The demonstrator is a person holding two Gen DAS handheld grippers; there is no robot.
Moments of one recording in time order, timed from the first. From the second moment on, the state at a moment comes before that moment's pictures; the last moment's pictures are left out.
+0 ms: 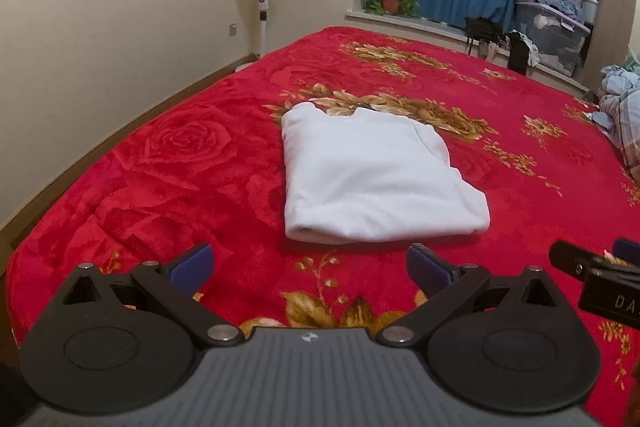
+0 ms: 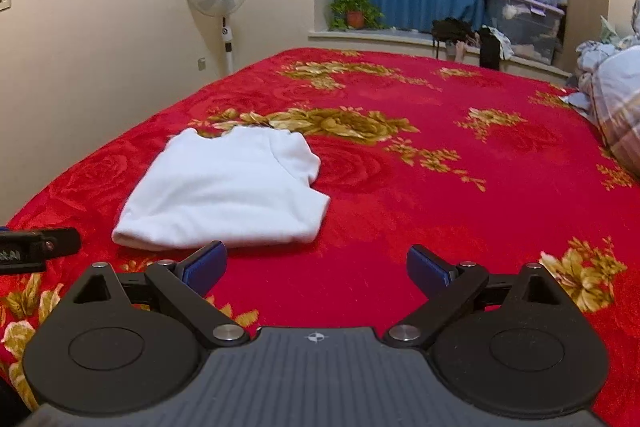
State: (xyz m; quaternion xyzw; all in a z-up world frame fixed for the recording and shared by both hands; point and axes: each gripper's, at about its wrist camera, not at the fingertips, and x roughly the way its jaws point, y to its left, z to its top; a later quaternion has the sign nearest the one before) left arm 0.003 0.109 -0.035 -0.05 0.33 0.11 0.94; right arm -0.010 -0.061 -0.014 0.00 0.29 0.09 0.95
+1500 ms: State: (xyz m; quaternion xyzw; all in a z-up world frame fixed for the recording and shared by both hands) left arm 0.008 0.103 -0.040 -0.04 0.32 0.09 0.94; right arm -0.014 -0.040 -0.005 -0.03 0.25 0.11 0.96
